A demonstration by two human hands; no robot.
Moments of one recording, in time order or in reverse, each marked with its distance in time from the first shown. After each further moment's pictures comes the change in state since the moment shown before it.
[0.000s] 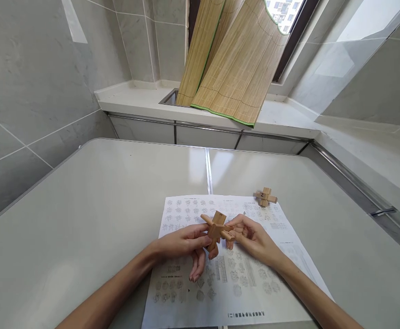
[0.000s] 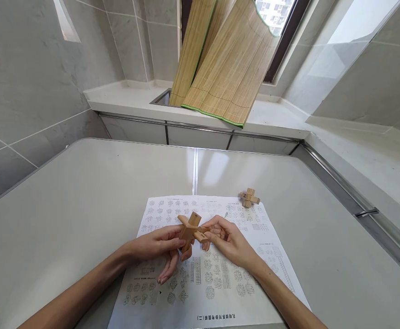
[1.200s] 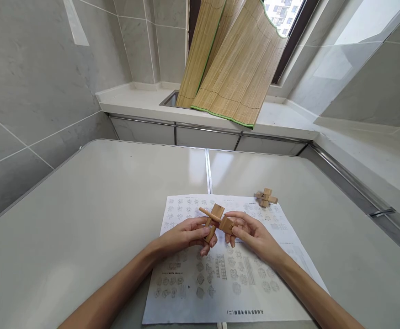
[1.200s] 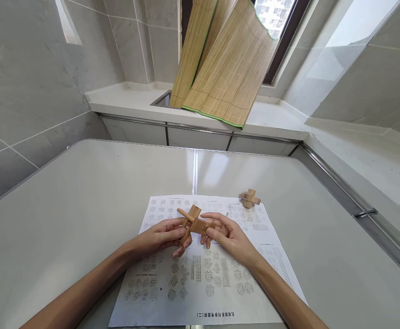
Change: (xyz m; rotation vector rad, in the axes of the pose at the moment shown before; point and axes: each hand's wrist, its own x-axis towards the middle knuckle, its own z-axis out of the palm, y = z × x) left_hand 0.004 -0.003 -0.008 0.027 0.127 0.174; right_hand 0.001 0.001 -0.005 0.066 0.011 0.051
